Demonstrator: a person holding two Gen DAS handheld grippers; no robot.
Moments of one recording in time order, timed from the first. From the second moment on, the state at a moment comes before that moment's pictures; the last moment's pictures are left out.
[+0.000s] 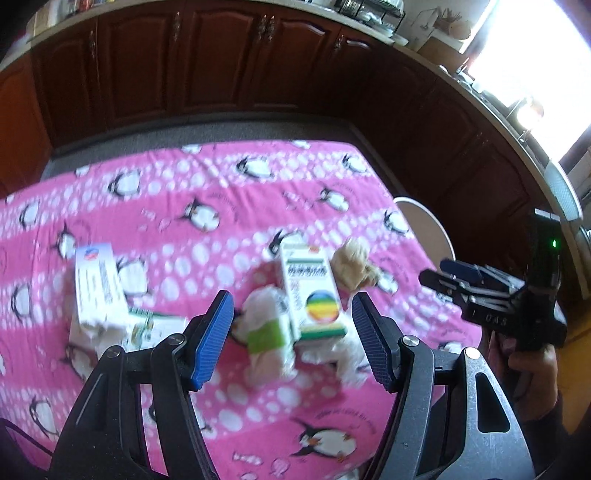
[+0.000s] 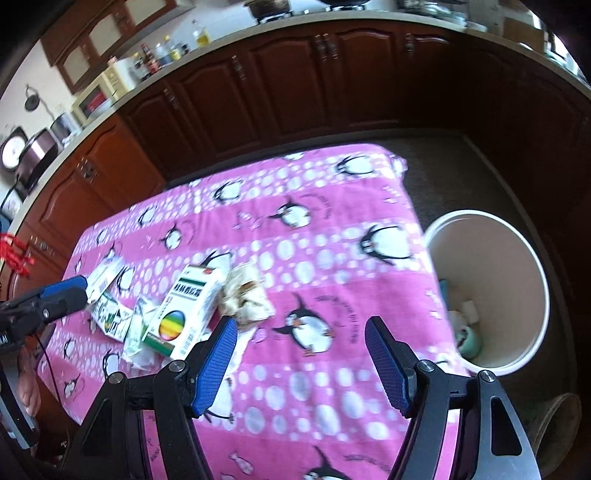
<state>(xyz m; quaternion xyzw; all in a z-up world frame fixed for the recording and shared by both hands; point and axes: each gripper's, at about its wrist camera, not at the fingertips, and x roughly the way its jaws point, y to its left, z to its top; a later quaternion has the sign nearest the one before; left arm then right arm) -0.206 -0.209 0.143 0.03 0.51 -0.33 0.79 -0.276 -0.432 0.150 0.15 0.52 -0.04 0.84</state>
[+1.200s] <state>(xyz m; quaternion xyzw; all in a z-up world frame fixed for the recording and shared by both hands) -0.211 -0.200 0.077 0.08 0.54 -0.27 0.79 -0.216 -0.396 0.093 0.15 0.56 0.00 0.81</state>
